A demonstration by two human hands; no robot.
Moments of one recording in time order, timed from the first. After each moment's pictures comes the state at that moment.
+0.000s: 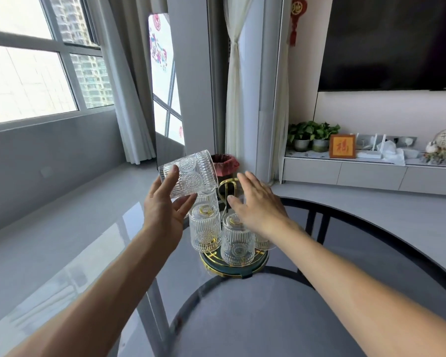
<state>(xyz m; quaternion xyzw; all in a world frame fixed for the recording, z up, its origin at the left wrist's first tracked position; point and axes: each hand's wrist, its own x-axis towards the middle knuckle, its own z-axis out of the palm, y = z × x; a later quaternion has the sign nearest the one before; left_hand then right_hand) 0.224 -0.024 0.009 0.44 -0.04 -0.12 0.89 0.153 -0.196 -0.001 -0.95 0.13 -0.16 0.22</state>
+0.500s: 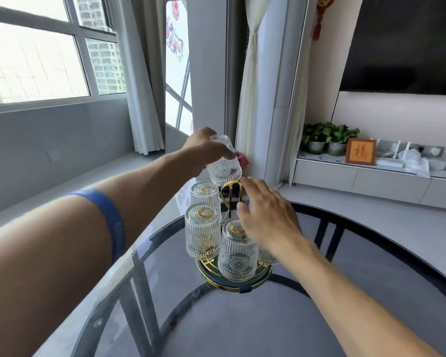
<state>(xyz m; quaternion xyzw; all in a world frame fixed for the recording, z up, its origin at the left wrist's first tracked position) 0.318 -0.116 0.068 0.83 -0.17 -0.03 0.53 0.171 -0.212 -0.019 -0.96 0.09 -0.21 0.15</state>
